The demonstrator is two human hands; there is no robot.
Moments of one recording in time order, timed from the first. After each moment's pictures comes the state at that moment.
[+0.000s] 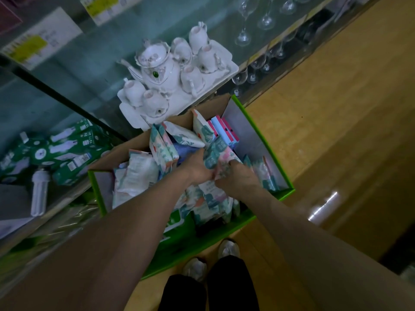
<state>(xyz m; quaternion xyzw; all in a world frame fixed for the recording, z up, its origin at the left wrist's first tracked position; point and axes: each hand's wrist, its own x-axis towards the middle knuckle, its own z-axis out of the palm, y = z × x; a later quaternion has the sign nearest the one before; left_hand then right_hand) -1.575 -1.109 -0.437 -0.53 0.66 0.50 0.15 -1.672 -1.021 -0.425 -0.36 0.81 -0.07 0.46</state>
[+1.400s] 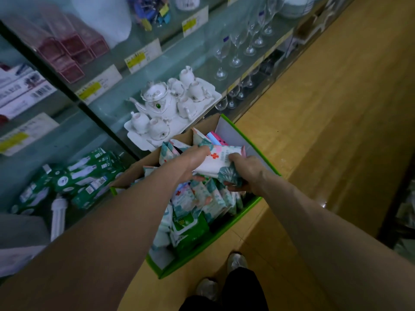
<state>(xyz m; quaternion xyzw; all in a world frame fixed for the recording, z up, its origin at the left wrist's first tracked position) -1.550 -1.104 -0.344 -0.57 0.51 0.64 0.06 -1.647 -0.999 -0.342 -0.02 0.74 -0.40 0.54</state>
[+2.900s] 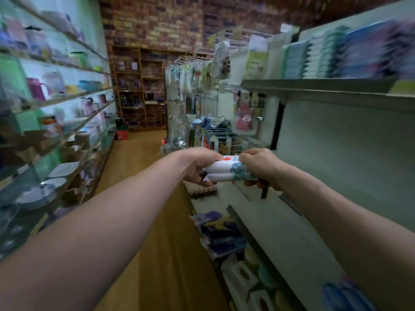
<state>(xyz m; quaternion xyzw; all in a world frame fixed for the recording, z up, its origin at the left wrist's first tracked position) -1.773 -0.636 0.059 0.04 0.81 0.53 0.26 -1.709 -0.490 0.065 0.11 0.89 -0.44 -0.03</state>
